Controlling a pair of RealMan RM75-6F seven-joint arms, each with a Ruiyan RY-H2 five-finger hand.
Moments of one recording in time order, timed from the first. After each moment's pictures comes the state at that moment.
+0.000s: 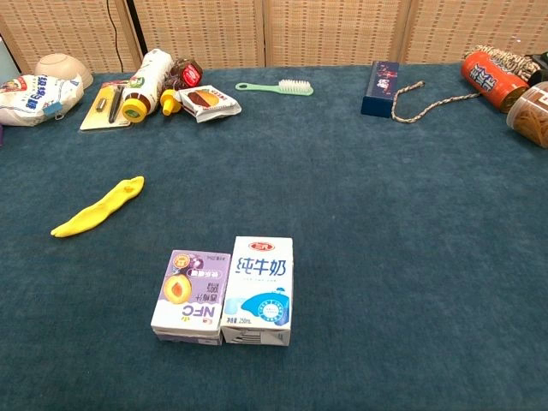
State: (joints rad) left arm -0.05 -1.09 -0.07 -1.85 1.33 1.47 0.19; right arm 0.07 -1.08 0.09 -1.76 -1.41 1.45 -0.09
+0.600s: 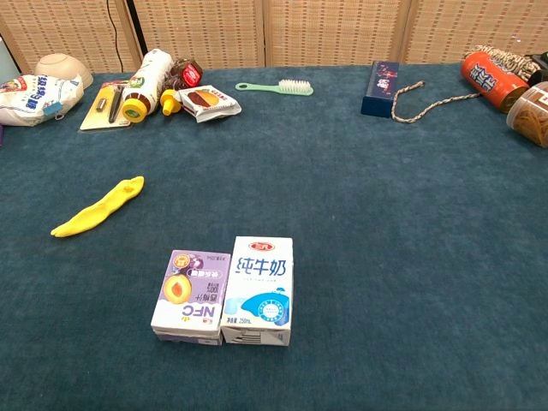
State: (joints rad) left arm -0.07 -1.07 -0.07 -1.86 1.33 1.45 0.20; right arm 0.06 -1.08 0.08 -1.76 -1.41 1.46 -0.09
